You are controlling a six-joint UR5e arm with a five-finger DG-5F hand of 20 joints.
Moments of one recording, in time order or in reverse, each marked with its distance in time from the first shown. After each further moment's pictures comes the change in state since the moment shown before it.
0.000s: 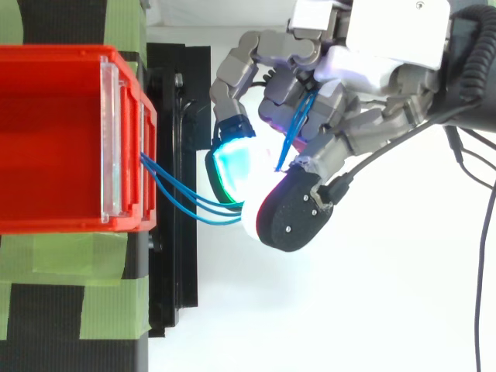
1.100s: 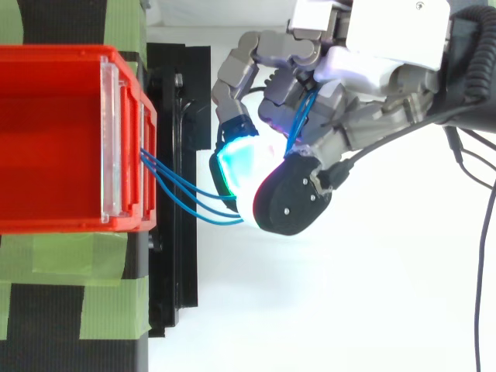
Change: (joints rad) arm 0.000 0.000 0.000 0.002 0.000 -0.001
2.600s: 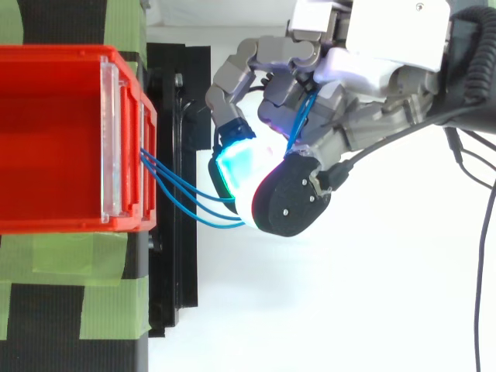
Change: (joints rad) arm 0.001 0.000 0.000 0.001 0.000 -0.006
